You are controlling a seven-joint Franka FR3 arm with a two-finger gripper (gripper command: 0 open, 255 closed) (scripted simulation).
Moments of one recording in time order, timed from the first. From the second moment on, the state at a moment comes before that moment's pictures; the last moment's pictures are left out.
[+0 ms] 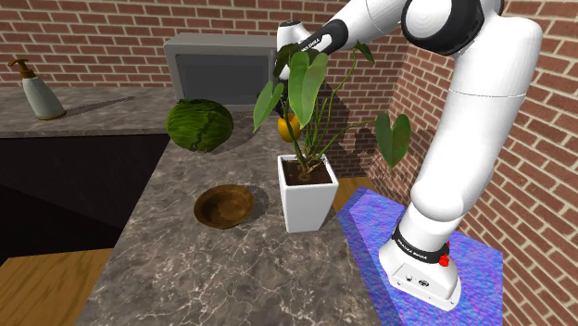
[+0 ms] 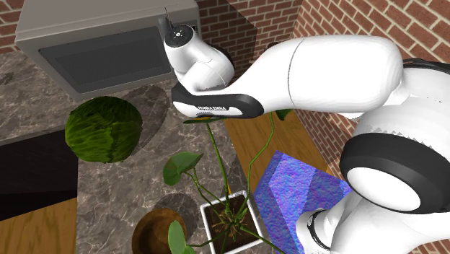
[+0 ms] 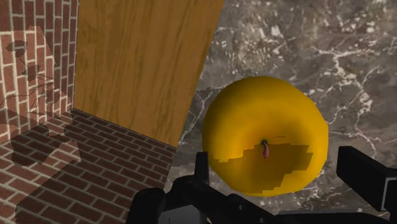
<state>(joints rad) -0.19 0.17 -0.06 -1.97 -0.23 2.25 0.26</state>
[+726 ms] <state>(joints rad) -0.19 0.17 -0.06 -1.97 -0.23 2.25 0.26</state>
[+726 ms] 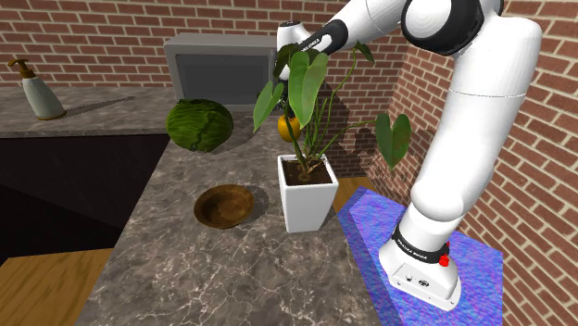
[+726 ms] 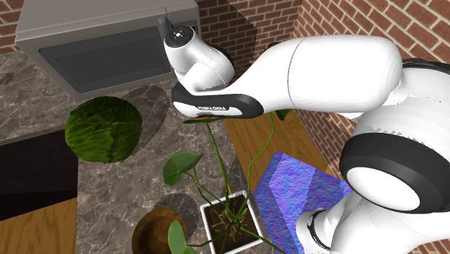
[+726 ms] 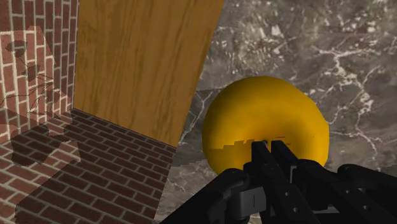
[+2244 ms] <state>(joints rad) -0.19 0.10 -0.05 -1.82 -0.20 2.03 0.21</state>
